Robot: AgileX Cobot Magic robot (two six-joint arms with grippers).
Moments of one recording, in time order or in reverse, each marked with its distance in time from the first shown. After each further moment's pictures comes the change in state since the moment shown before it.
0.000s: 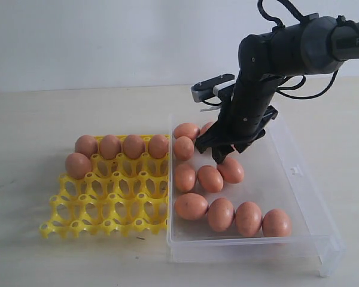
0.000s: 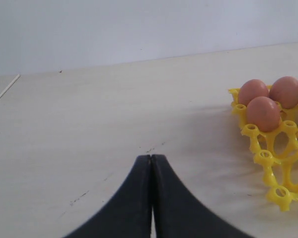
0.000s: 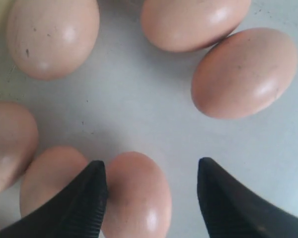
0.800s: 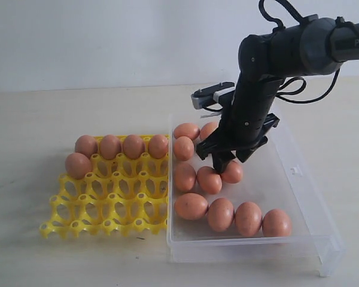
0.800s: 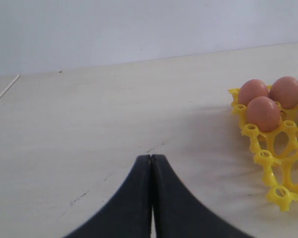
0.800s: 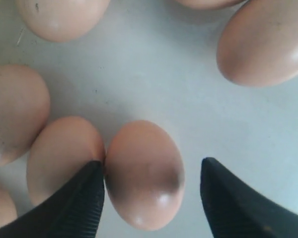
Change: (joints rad) left arm 0.000 0.000 0.000 0.000 0.000 0.000; right arm 0.000 0.009 0.000 0.053 0.079 -0.031
